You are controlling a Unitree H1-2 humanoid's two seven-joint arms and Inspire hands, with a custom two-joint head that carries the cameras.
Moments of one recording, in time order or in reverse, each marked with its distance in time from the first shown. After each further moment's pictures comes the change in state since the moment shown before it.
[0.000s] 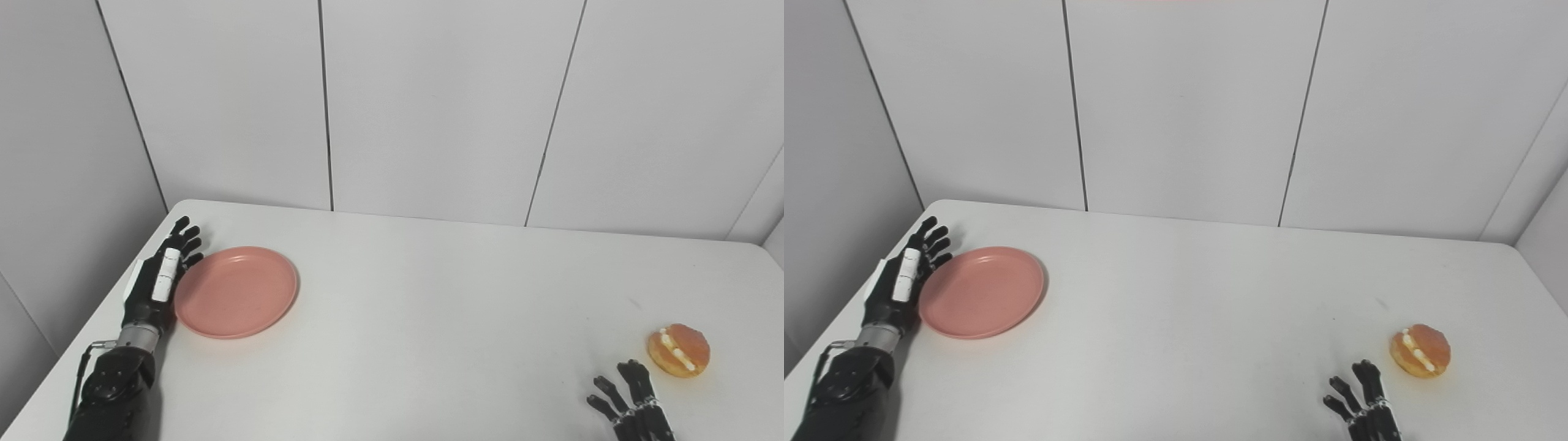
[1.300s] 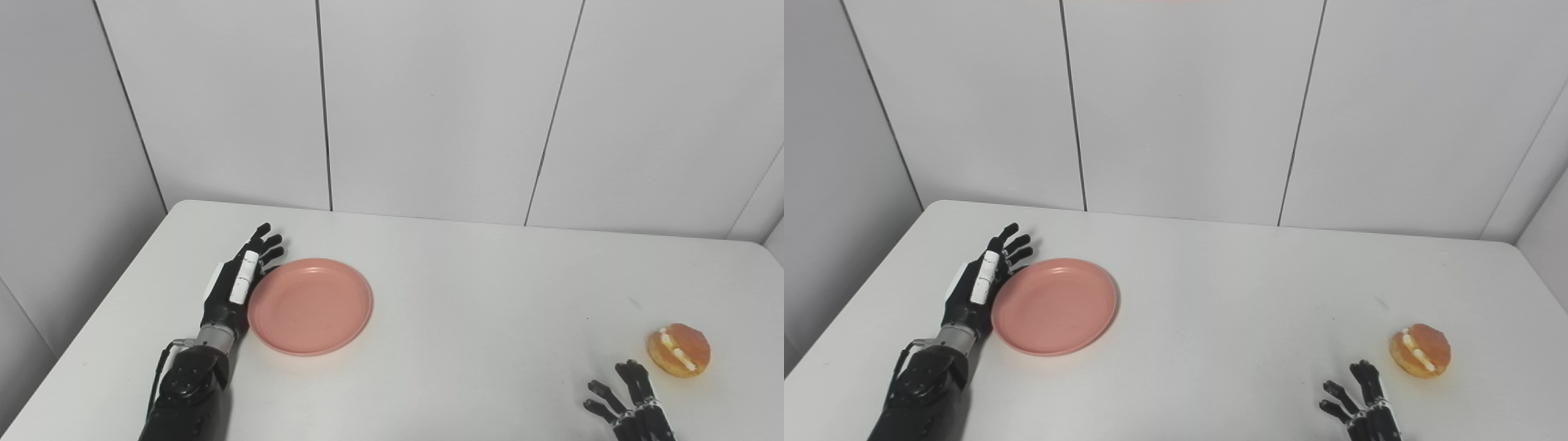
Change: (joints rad) left arm 0.000 -0.177 -0.089 -0.176 0.030 0.186 0.032; right arm 0.012 0.000 0.013 -0.022 -0.015 0.001 -0.028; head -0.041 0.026
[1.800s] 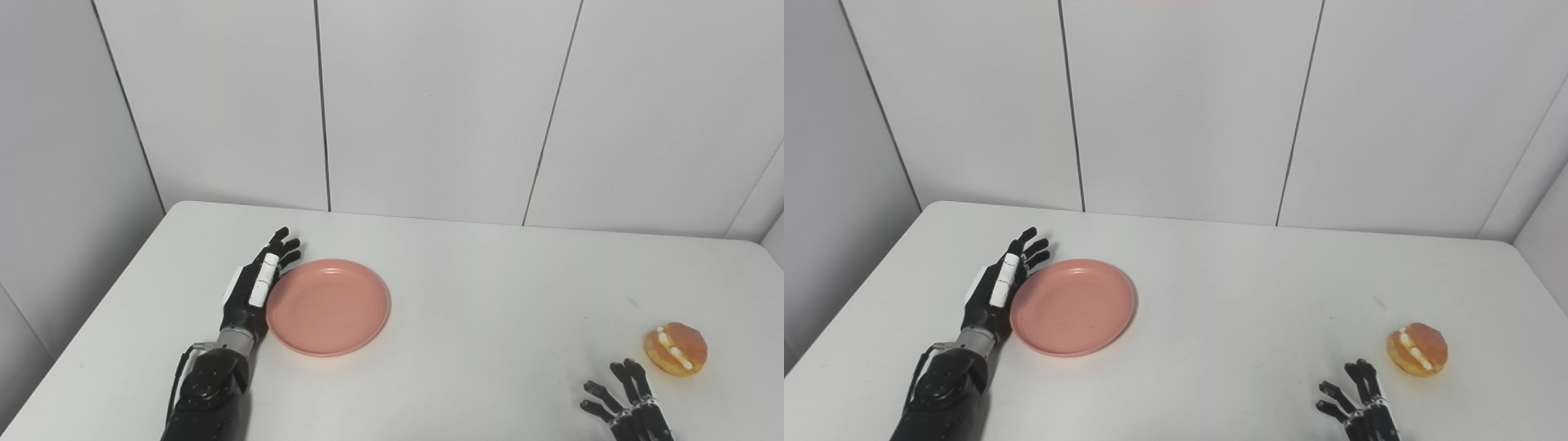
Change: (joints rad) left arm 0.000 -0.067 -0.019 -0.029 0.014 0.023 0.021; right arm 0.006 -0.002 0.004 -0.011 -0.008 0.008 -0.019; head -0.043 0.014
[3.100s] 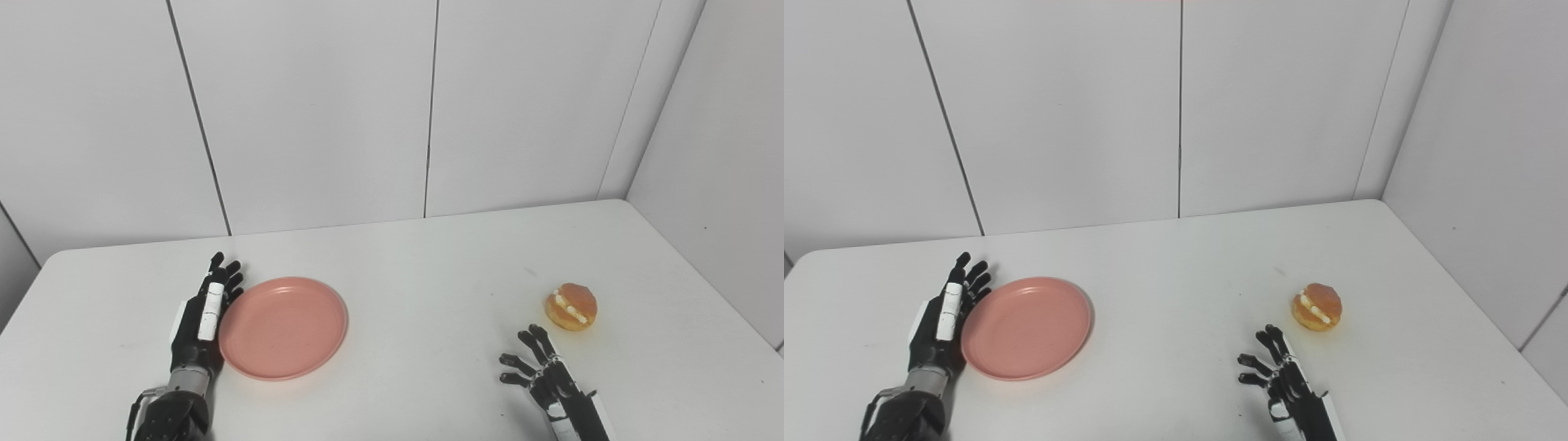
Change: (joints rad) left arm -0.034 -0.088 -0.040 0.053 0.025 -0.019 0.008; right arm 0.002 0.035 0.042 -0.015 -0.112 0.010 -0.147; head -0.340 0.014
